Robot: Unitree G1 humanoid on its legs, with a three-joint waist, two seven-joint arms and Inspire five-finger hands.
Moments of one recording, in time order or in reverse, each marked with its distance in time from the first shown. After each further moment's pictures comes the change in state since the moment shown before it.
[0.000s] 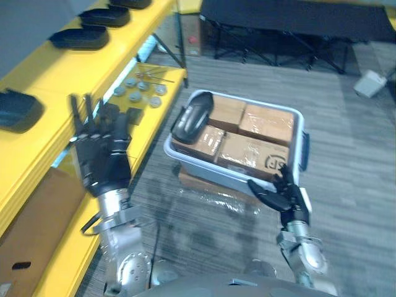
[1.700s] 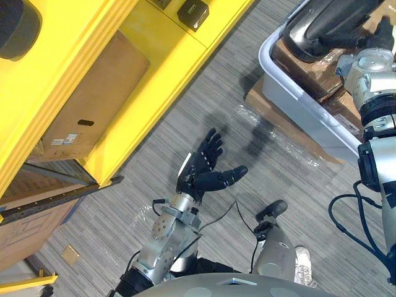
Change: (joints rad) left arm -0.214 0.152 -0.378 0.488 0.028 0.075 -0.092; right arm -1.751 -0.588 0.349 1.186 0.081 0.433 -0.396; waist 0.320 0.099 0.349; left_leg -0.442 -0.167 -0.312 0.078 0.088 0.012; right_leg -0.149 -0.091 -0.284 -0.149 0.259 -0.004
